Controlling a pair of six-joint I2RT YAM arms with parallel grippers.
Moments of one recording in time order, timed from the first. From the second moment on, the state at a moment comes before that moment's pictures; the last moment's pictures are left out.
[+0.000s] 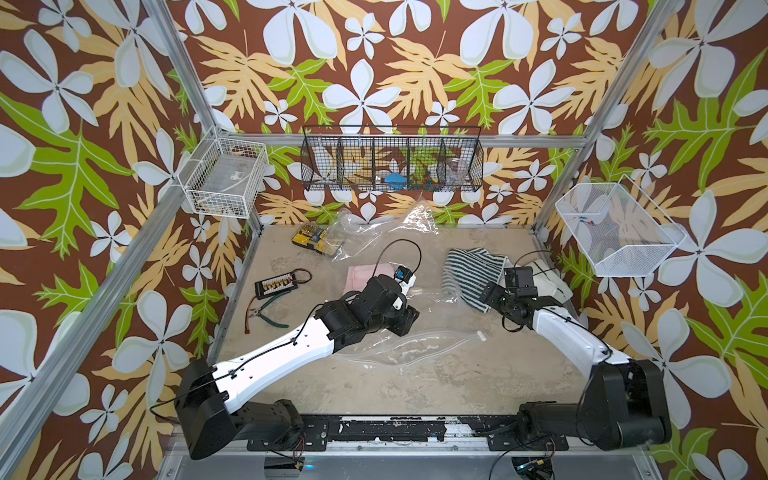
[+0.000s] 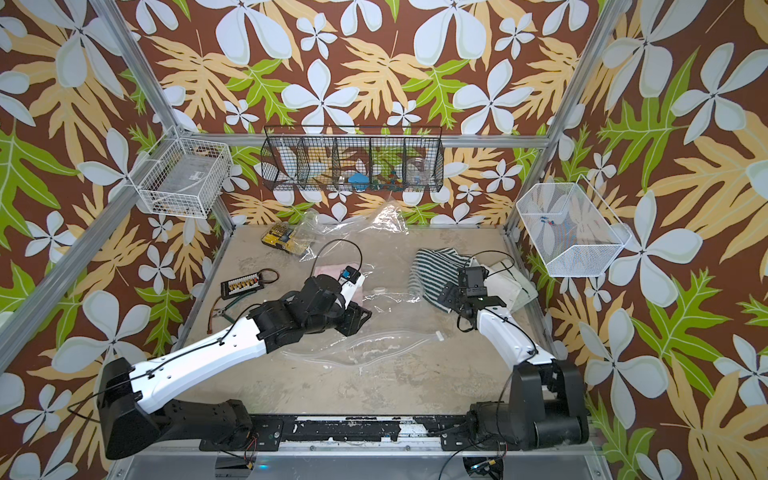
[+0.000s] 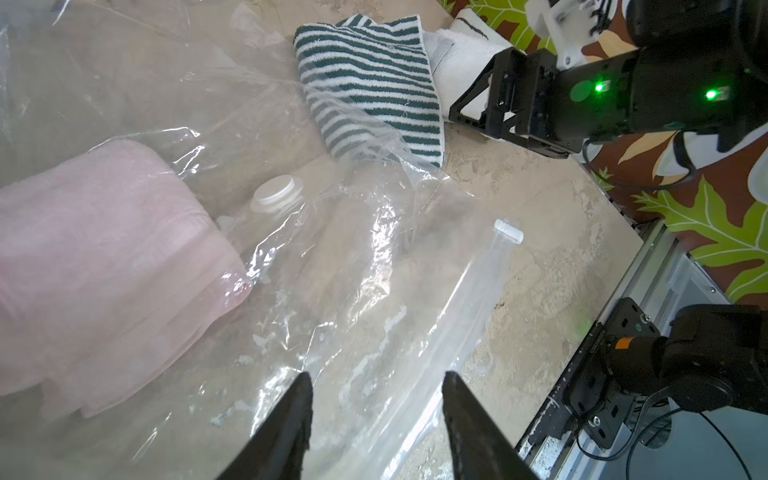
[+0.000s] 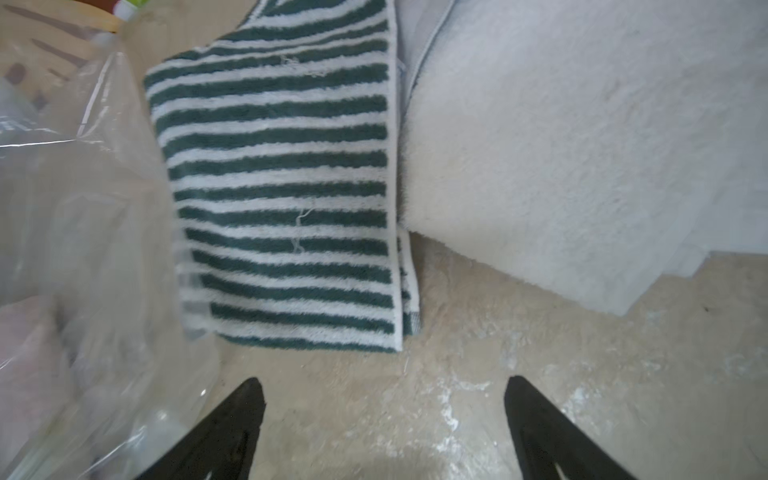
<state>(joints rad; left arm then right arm) -0.89 1.33 1.11 -0.45 -0.01 -0.35 0.07 1.39 0.82 -0.38 0.10 0.63</state>
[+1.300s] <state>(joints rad) -0.80 1.34 0.72 -0.10 -0.05 -0.59 0.05 1.65 1.10 -0.21 -0.16 0.63</state>
